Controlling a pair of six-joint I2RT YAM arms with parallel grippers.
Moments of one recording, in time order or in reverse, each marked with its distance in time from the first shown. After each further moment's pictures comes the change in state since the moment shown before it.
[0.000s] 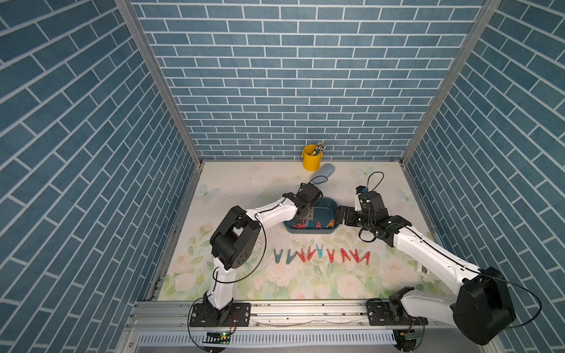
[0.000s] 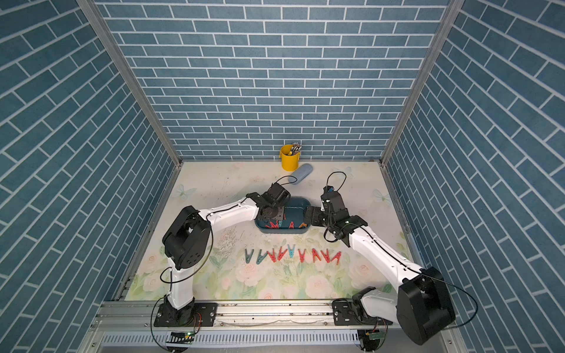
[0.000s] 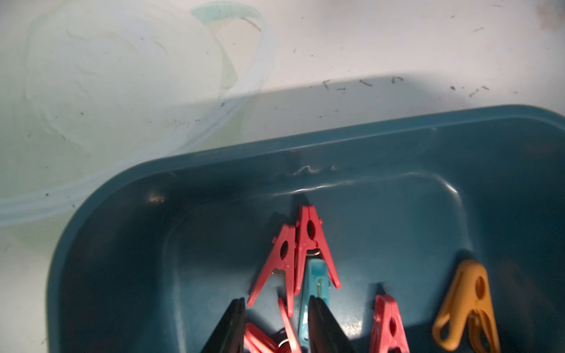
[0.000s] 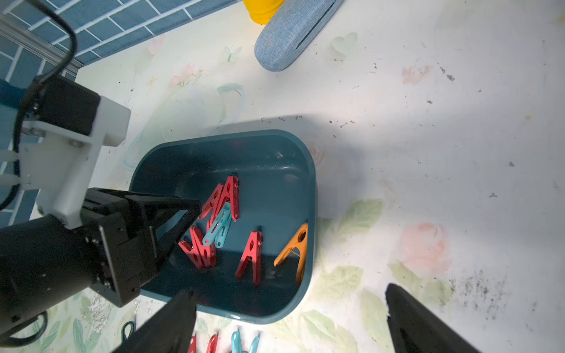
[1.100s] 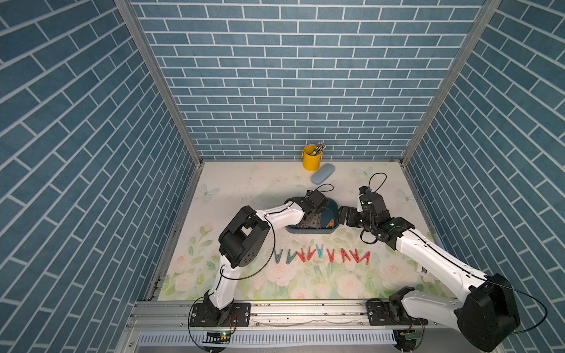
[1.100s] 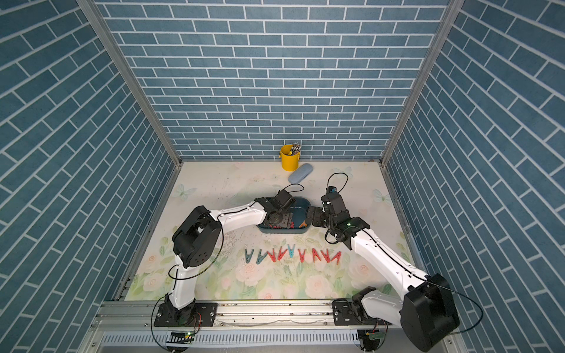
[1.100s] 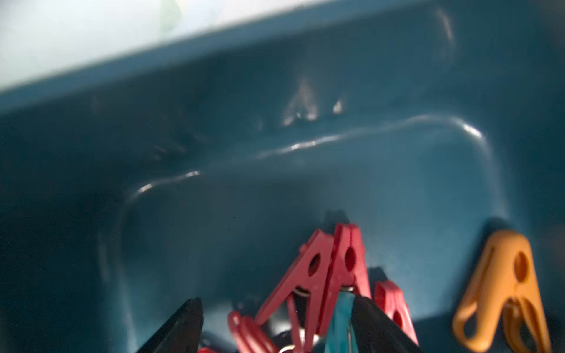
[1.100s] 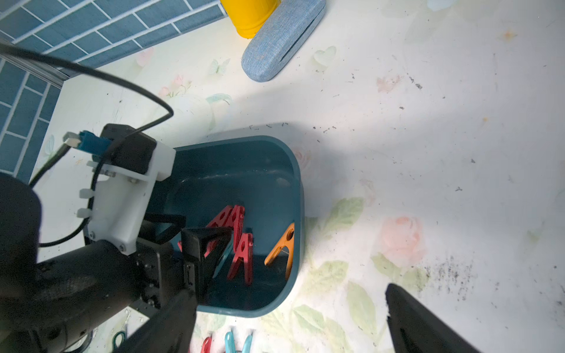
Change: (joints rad) left arm -0.056 0.072 0.026 -0.018 -0.021 0.016; right arm 0.018 -0.048 -0.001 -0.042 0.079 0.023
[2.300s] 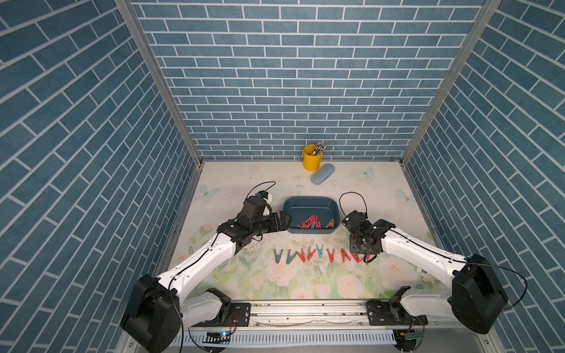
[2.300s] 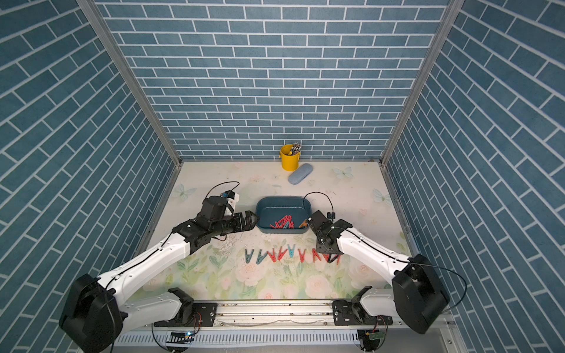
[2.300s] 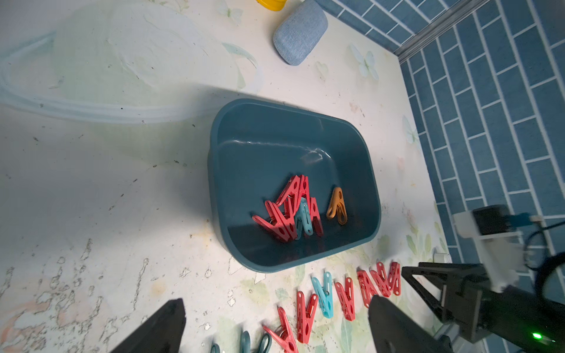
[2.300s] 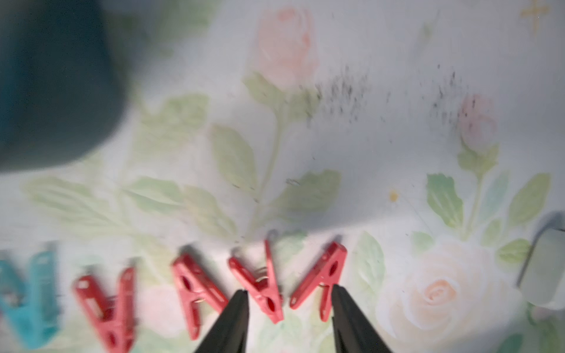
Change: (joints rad) left arm 0.268 -0.871 -0.707 0.294 0.454 -0.099; right arm 0.168 0.089 -0.008 -0.452 0.242 0.159
